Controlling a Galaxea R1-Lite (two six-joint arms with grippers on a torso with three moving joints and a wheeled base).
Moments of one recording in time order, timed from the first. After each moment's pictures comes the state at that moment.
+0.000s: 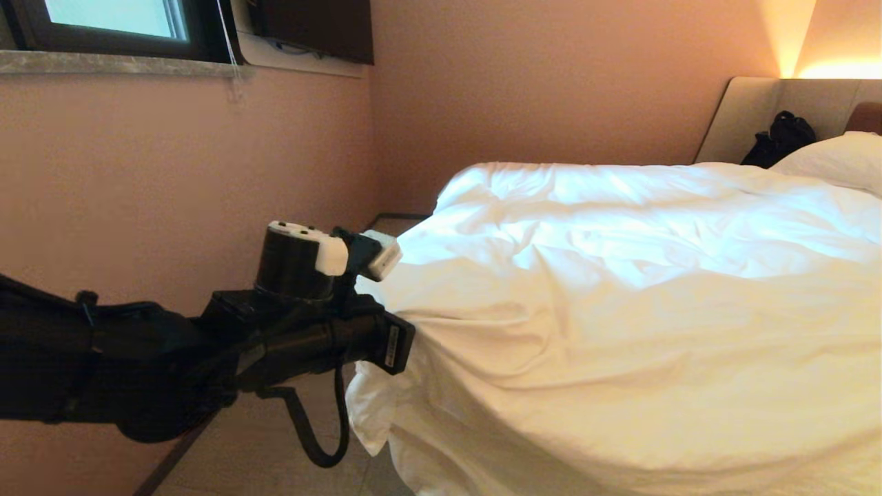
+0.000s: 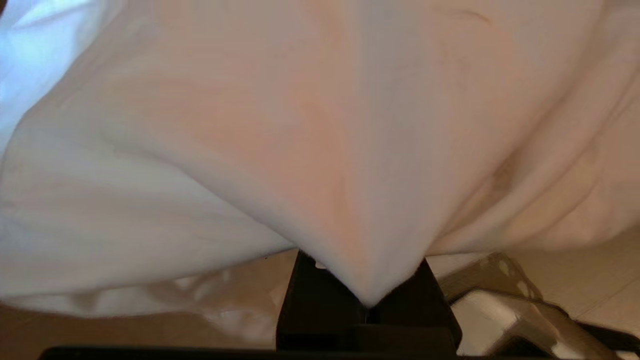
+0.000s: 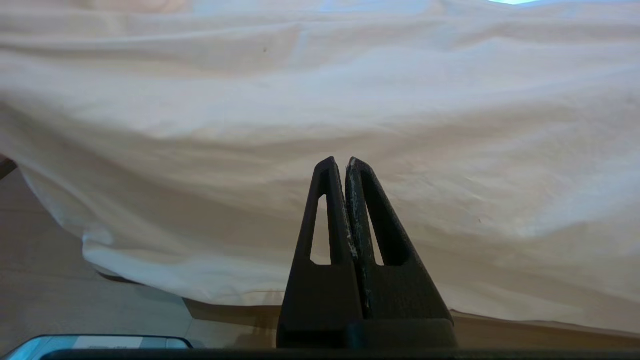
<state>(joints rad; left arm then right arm) -0.59 1.74 -0.86 -0.45 -0.07 0.00 0.01 0.00 -0.03 0.07 0.01 -0.02</state>
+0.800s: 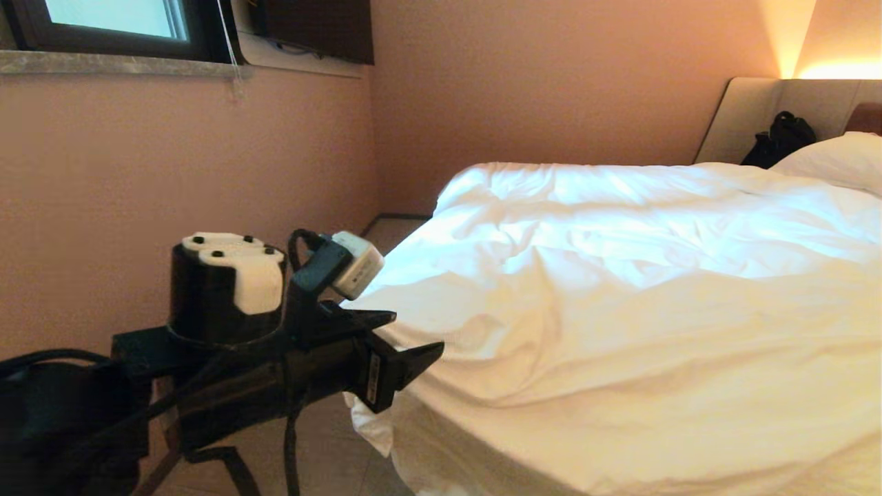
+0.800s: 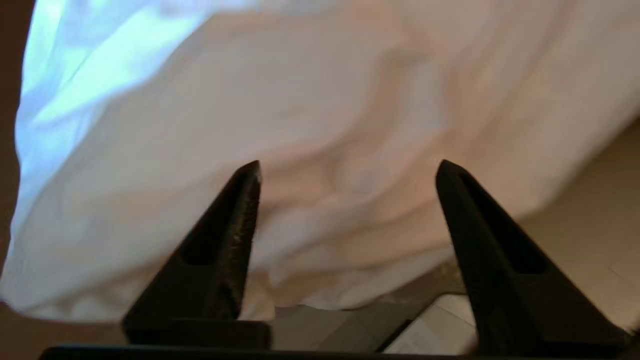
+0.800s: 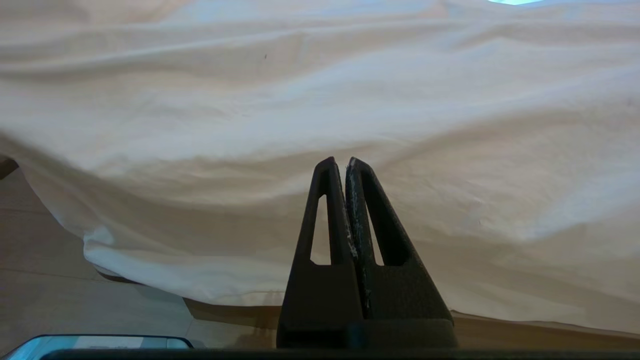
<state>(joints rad) -0.67 1.54 -0.70 -0.54 -0.08 0.00 0.01 0.00 -0.03 0.07 0.01 -0.02</state>
